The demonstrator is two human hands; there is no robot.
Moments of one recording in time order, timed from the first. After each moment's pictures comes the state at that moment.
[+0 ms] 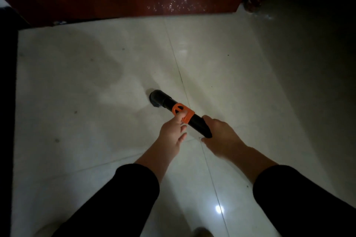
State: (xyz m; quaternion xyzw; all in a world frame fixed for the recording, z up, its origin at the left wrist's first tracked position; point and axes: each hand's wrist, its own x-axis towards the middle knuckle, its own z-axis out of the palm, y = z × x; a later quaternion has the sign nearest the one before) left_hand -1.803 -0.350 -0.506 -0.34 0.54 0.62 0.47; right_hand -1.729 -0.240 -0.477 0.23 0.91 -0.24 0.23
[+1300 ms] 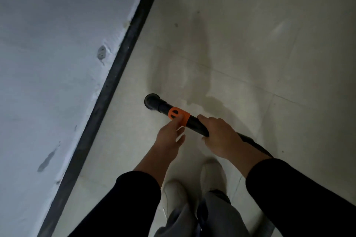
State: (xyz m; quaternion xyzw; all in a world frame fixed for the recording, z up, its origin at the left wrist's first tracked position) left_hand -1.556 -0.606 -0.455 -0.58 0.36 0.68 0.25; right_hand -1.590 -0.468 -0.438 -0.14 0.89 -0.16 0.41
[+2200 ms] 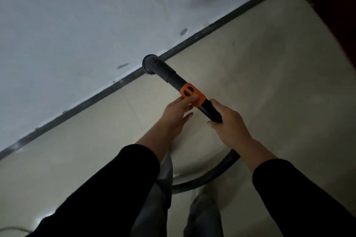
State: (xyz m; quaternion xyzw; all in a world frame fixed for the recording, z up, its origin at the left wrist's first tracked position) left_hand -1.465 -0.553 -0.195 -0.57 0.31 0.76 0.02; right_hand -1.556 -0.419 -0.212 -0.33 0.83 -0.24 0.38
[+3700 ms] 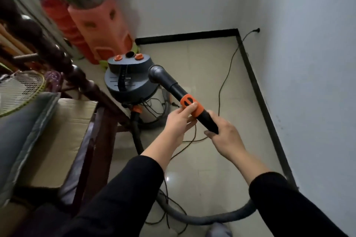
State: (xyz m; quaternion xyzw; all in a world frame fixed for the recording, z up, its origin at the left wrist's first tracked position) left_hand -0.590 -0.414 0.138 -0.61 -0.14 0.28 -0.73; right_hand -0.665 -0.551 0.116 -0.92 0.09 0.01 0.39
